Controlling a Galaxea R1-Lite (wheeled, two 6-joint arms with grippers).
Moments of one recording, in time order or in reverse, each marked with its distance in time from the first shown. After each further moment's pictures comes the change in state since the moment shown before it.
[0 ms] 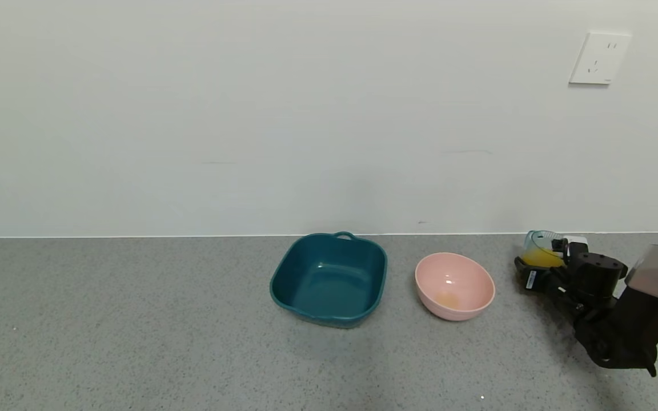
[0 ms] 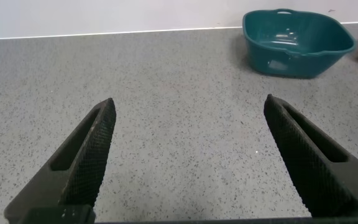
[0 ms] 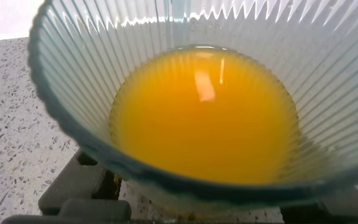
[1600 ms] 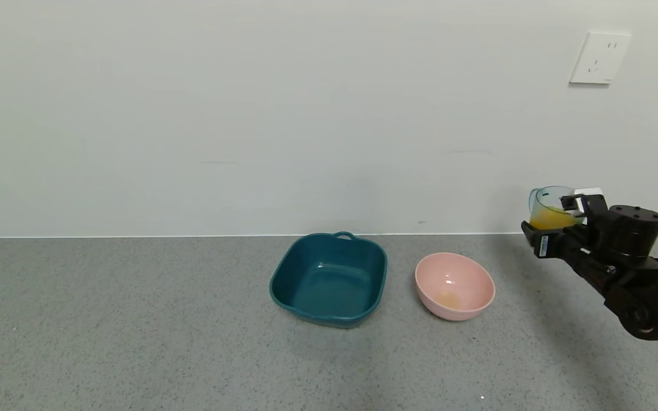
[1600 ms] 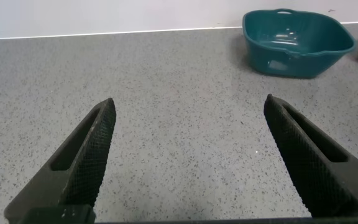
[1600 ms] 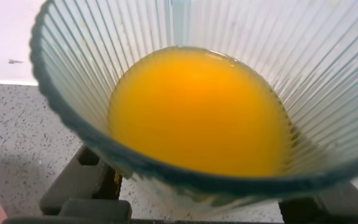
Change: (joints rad) left arm 0.000 0.000 0.000 0.000 0.000 0.000; right arm 0.050 -0.337 0.016 0.229 0.018 -0.178
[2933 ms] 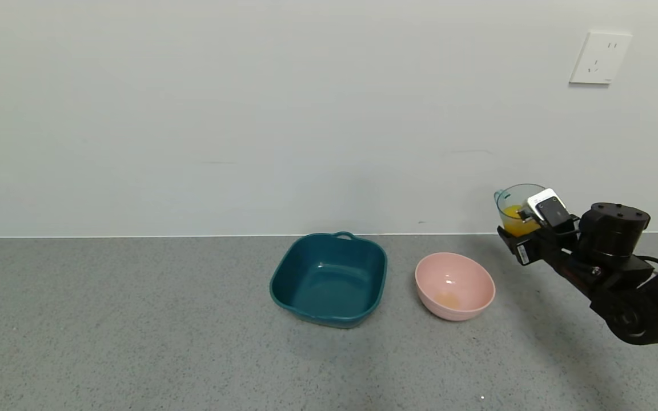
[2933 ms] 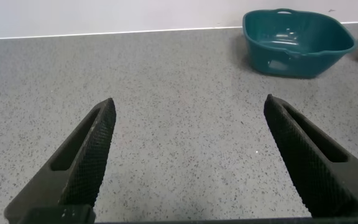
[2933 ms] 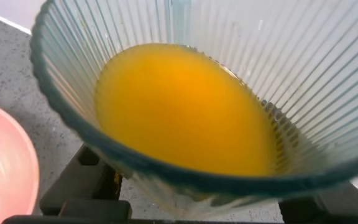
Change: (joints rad) left arm 0.000 0.000 0.000 0.000 0.000 0.000; right arm 0.103 -0.030 0.015 0.000 0.032 -0.370
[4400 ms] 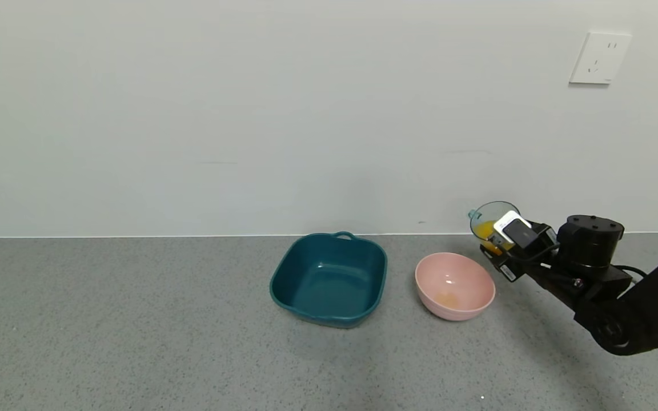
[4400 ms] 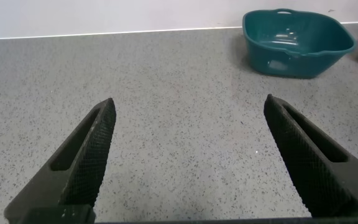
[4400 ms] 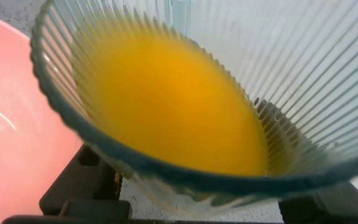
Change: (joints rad) left arm 0.000 0.000 0.000 0.000 0.000 0.000; right arm 0.061 0.039 0.025 -0.003 0.027 -0.235
